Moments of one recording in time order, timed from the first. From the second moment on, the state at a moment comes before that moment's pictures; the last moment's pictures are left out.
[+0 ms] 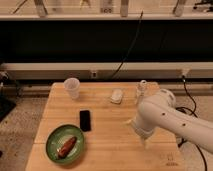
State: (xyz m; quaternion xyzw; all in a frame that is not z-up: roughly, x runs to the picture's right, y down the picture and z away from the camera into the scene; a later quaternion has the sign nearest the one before) arm 0.150 0.212 0.661 -0.30 -0.16 -0.27 0.90
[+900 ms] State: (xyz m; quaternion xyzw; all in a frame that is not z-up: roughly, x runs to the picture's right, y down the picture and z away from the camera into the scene) arm 0.161 0.113 0.726 -0.30 -0.11 -0.20 0.93
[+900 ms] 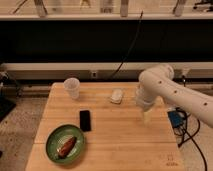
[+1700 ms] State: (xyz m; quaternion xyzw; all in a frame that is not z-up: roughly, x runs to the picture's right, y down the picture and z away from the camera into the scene) arm 0.055 0.097 0.735 -0.31 -0.11 -0.25 0.91
